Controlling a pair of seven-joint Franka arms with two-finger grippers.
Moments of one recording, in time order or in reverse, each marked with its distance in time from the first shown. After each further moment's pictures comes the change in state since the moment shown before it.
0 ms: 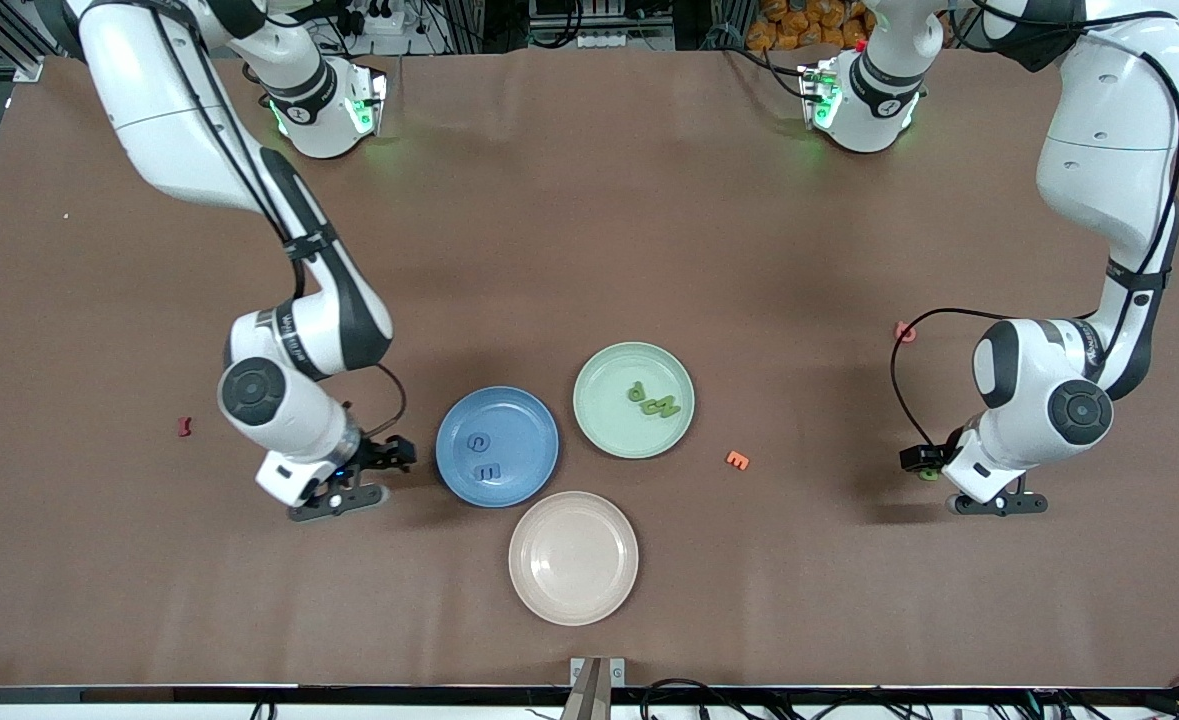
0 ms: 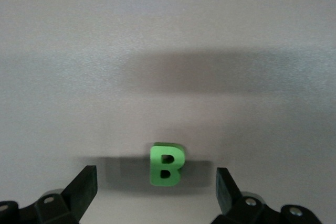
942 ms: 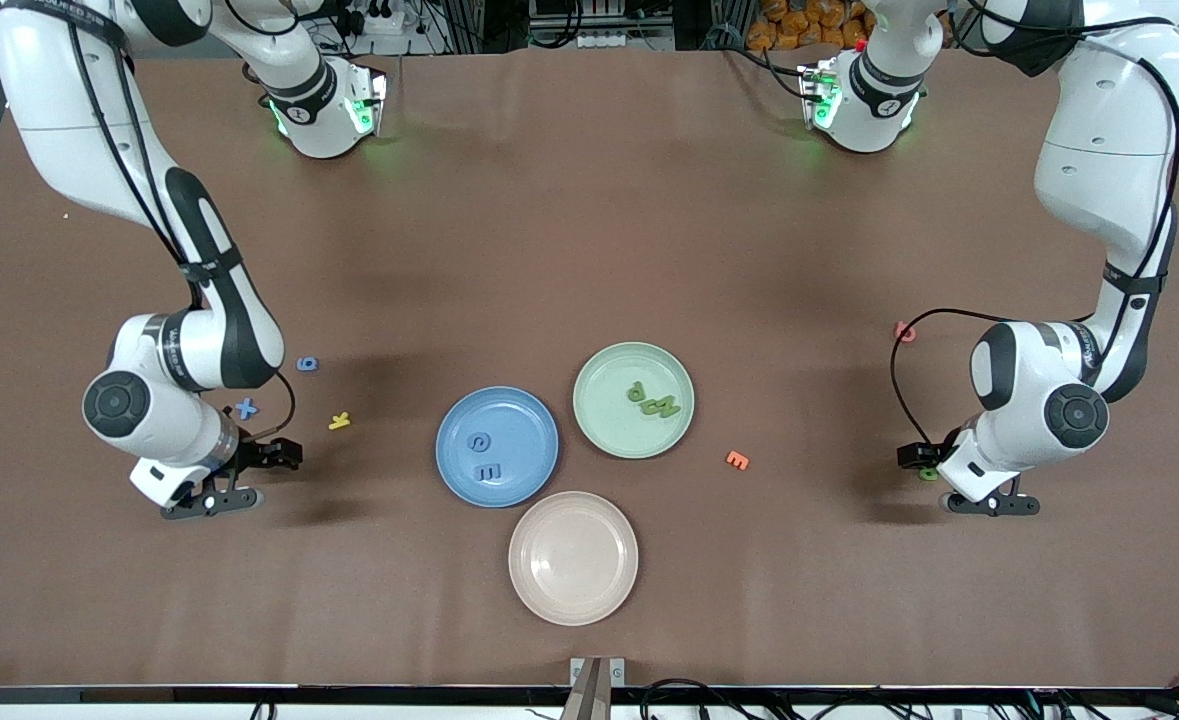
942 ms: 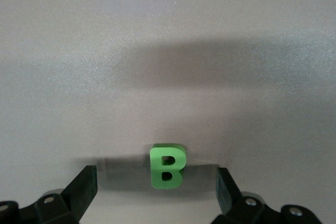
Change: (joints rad) left arm 0.003 0.015 -0.001 0.012 0.000 -0.010 0.063; right arm -0.191 -0.053 -0.042 -0.141 -0.032 0.028 -0.144
